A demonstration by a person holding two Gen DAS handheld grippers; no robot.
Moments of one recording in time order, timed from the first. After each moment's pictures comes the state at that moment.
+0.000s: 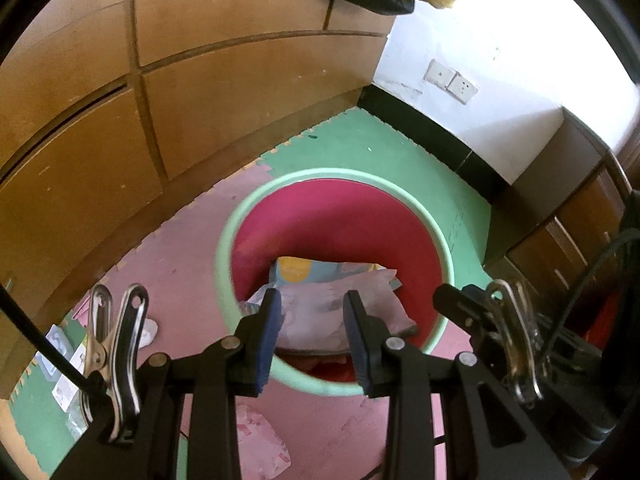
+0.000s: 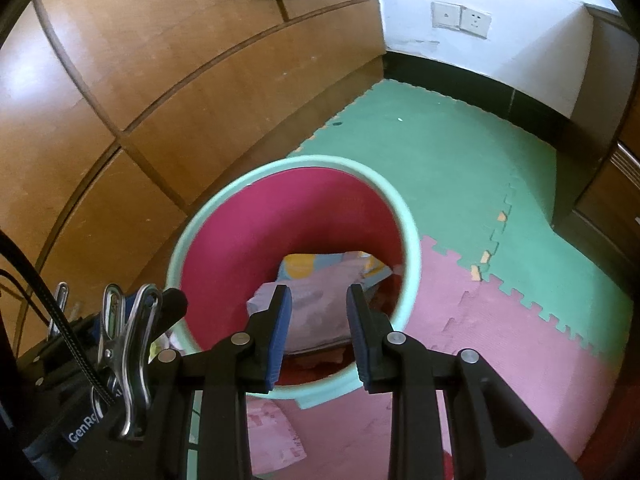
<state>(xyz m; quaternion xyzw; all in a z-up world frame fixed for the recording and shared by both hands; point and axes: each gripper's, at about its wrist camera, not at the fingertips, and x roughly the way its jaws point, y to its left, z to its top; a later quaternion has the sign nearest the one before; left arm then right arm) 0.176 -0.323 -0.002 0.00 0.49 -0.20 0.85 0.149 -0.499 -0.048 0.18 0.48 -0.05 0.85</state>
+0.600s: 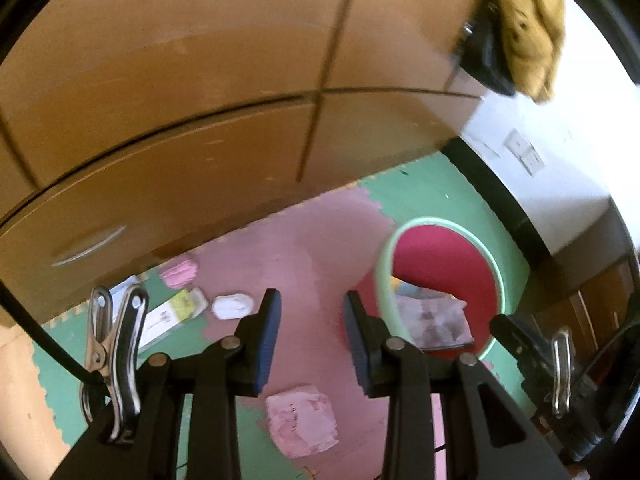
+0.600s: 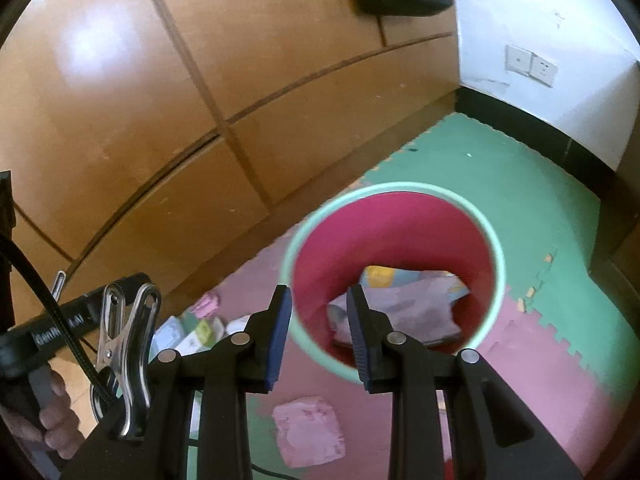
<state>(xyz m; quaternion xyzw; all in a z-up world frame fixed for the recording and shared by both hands) 0.159 -0.157 0.058 -0.08 0.49 -0.06 0.87 0.139 -0.417 0.002 0.15 0.45 0.05 0.88</state>
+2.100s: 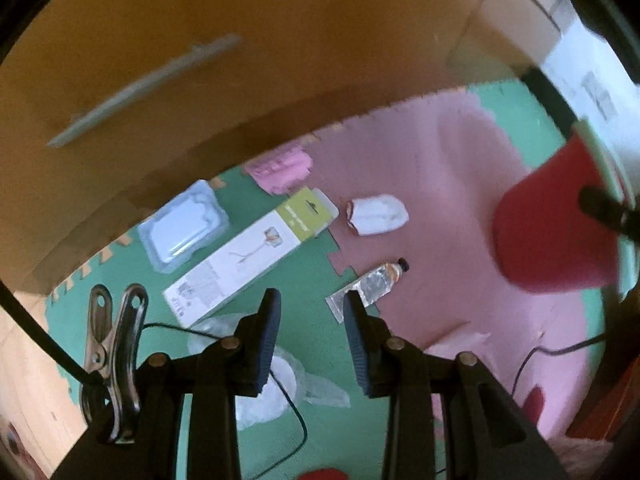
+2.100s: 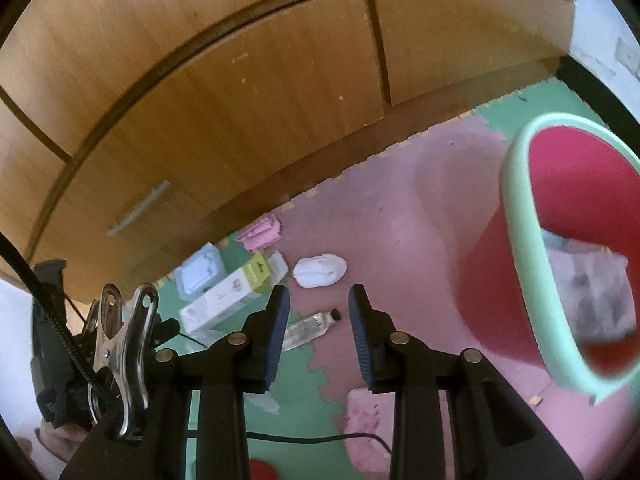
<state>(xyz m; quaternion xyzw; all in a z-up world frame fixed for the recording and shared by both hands) 0.165 -0.011 -0.161 -0.02 0.60 -0.03 0.80 0.199 -0.249 -0.107 0.08 0.54 0.16 0.82</state>
